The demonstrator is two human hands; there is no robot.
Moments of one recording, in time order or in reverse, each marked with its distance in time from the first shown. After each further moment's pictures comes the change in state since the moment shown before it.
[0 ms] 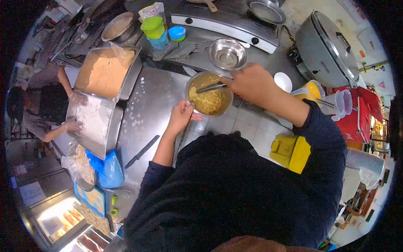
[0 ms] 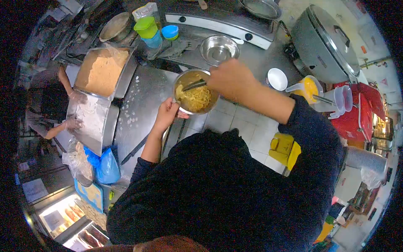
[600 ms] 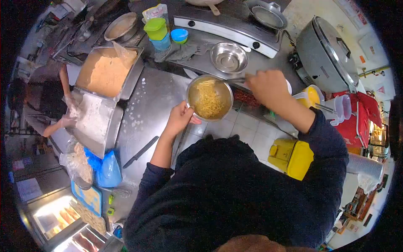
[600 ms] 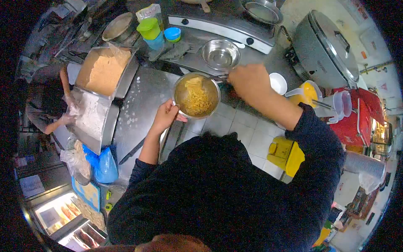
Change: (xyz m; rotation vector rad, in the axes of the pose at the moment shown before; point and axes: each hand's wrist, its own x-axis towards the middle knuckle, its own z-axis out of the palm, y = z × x) left_hand -0.007 0.009 -0.001 0.027 -0.050 0.010; right_hand -0.029 0.014 0.007 0.113 -0.137 0.347
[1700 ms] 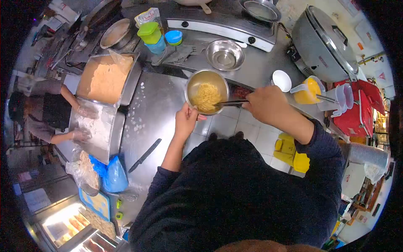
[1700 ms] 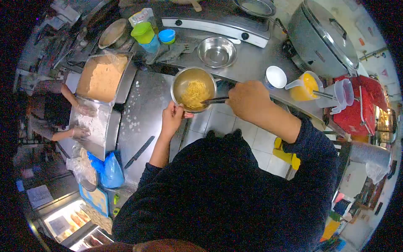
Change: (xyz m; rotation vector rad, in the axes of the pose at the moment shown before) left_hand 0.006 -0.021 0.027 0.139 0.184 0.188; right_hand -0.036 -0.021 -0.013 0.112 -0.200 0.015
